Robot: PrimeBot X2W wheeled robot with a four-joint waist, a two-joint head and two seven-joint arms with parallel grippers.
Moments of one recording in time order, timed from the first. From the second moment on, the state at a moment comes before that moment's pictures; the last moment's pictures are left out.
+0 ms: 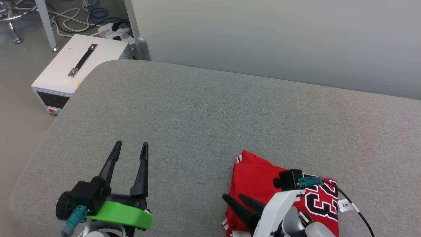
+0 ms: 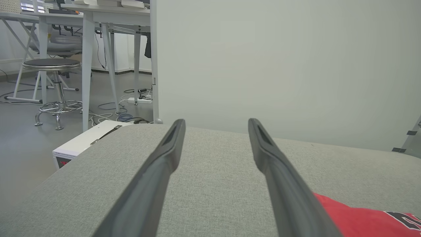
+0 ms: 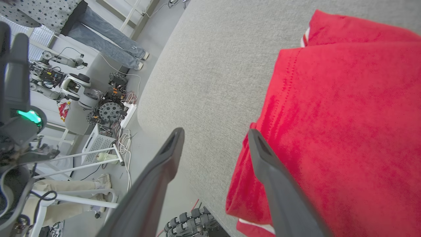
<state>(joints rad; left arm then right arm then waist) 0.03 0.13 -0.08 -0.02 -0.25 -0.13 -0.26 -0.13 -0.05 0.45 0.29 0.82 0.13 0.31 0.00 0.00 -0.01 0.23</state>
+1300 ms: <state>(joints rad) 0.03 0.12 -0.15 -0.03 -0.29 -0.13 -0.26 -0.06 -0.28 0.04 -0.03 0.23 0.13 -0.10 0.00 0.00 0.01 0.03</state>
